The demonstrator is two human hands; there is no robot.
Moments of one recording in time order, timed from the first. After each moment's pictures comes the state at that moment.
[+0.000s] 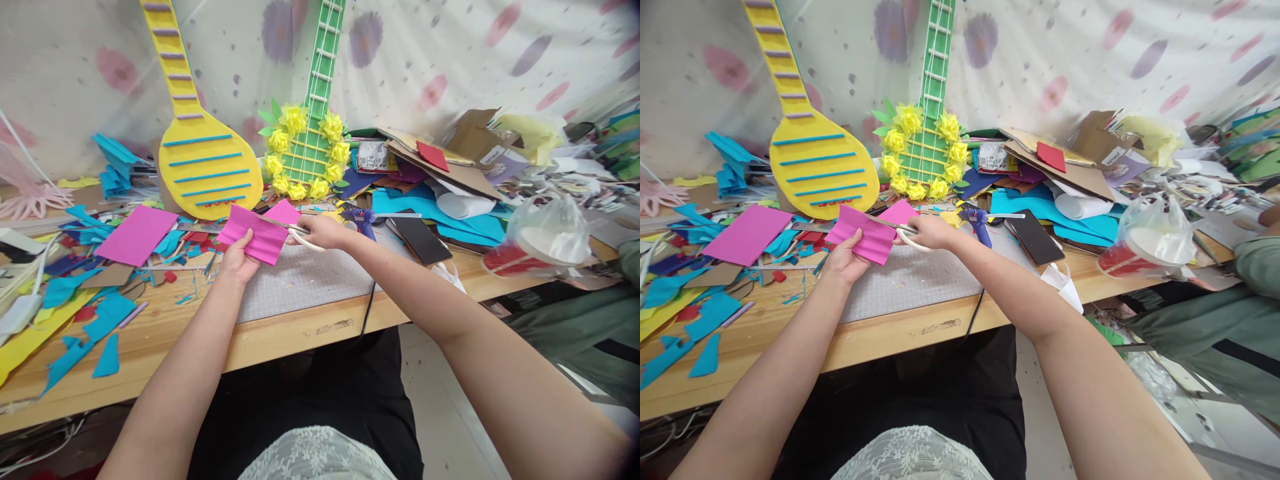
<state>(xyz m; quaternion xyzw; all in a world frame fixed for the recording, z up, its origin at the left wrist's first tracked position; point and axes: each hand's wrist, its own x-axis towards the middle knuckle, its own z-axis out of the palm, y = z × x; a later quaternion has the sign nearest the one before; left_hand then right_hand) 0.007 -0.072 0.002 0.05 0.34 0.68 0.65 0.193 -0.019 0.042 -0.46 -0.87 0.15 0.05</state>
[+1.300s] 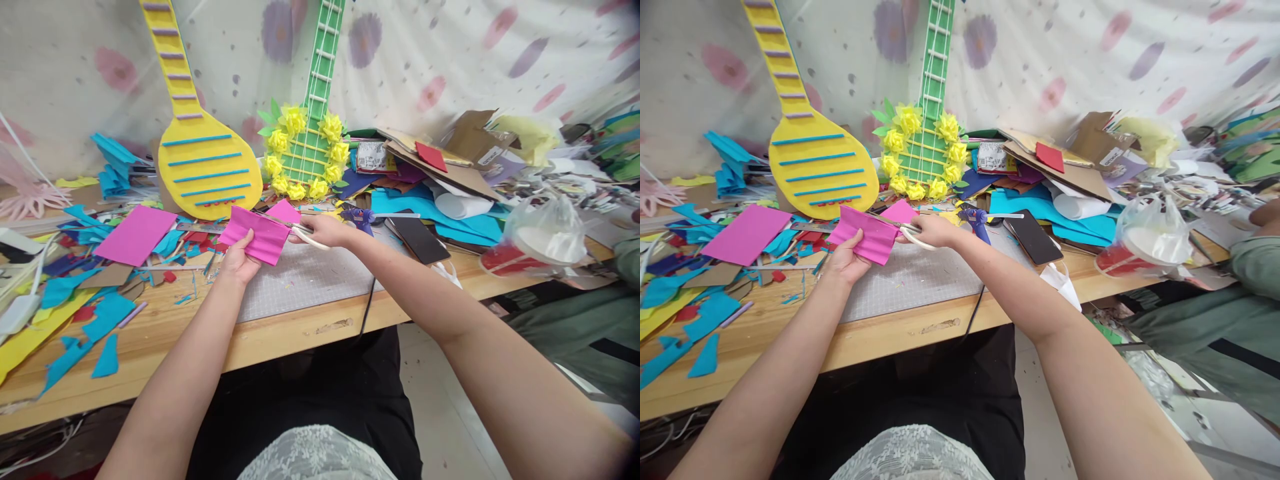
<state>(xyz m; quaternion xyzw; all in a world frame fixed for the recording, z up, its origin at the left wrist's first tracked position) 0.008 -0.071 0.000 0.04 0.34 0.67 0.66 0.201 -0.014 0.040 -0.44 -0.88 0.18 0.06</state>
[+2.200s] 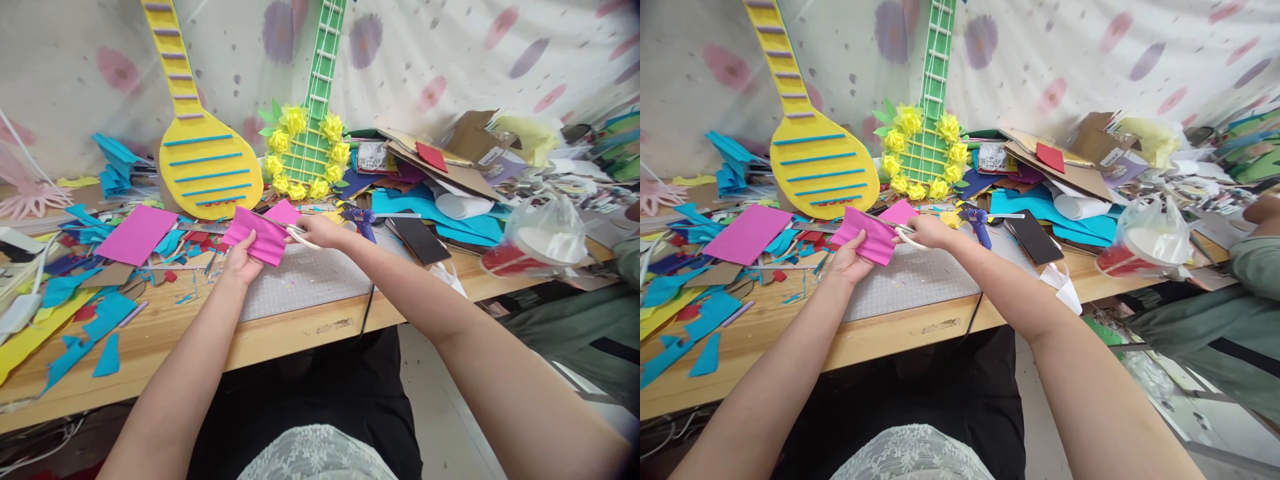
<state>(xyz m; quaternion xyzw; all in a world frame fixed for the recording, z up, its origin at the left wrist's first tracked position) 0.007 -0.070 -0.004 0.04 0.34 0.65 0.68 0.185 -0.018 0.041 -0.46 -0.87 0.16 0.05</state>
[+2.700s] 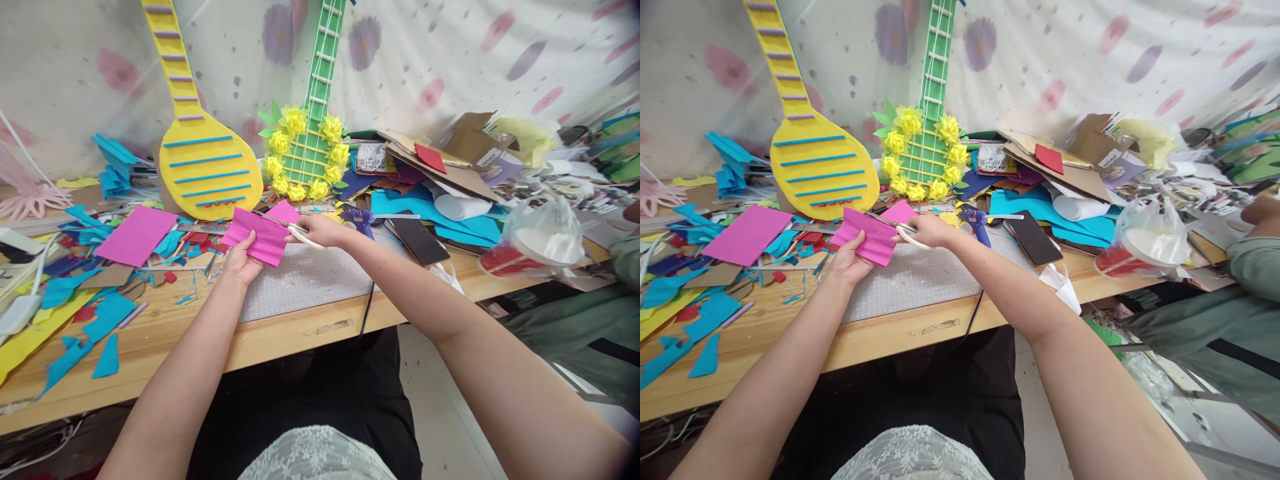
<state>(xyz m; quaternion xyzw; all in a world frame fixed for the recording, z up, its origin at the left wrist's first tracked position) 0.008 -0.072 0.000 0.05 0.34 0.65 0.68 0.191 -0.014 0.042 -0.45 -0.88 0.17 0.05</state>
